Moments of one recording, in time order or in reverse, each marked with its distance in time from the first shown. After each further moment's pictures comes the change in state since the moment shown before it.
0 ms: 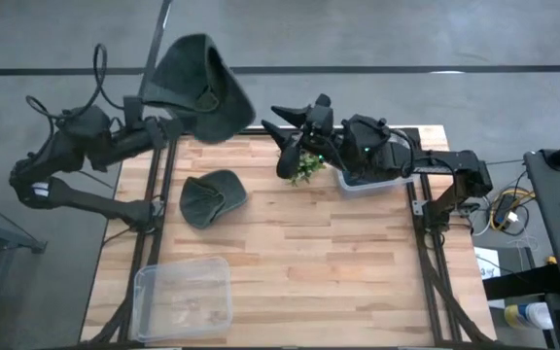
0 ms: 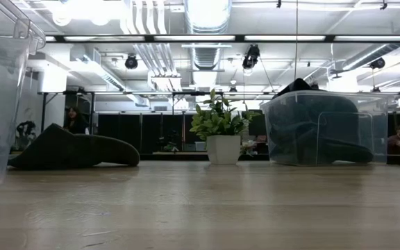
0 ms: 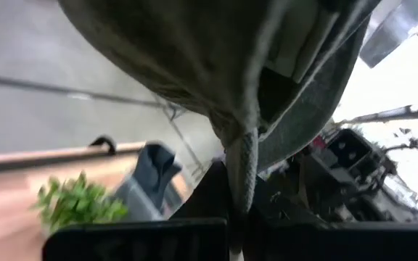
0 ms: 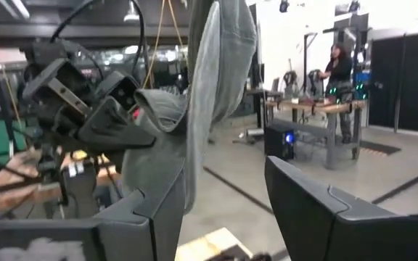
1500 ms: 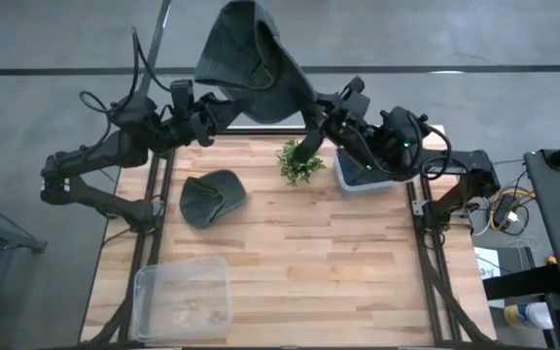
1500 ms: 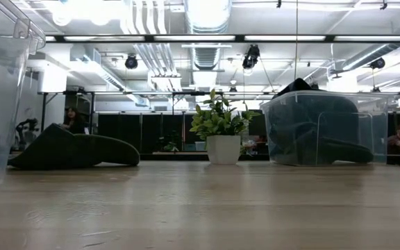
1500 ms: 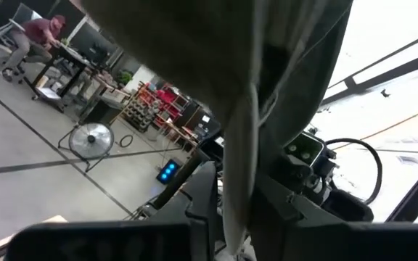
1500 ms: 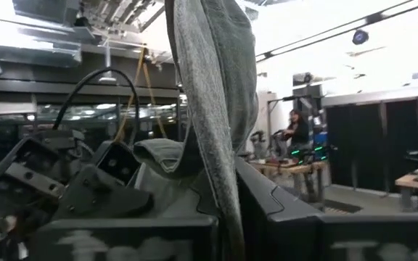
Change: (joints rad) left arm 0.098 0.291 0.000 0.659 0.297 0.246; right arm 0.039 -0.056 0.030 0.212 0.126 -0.235
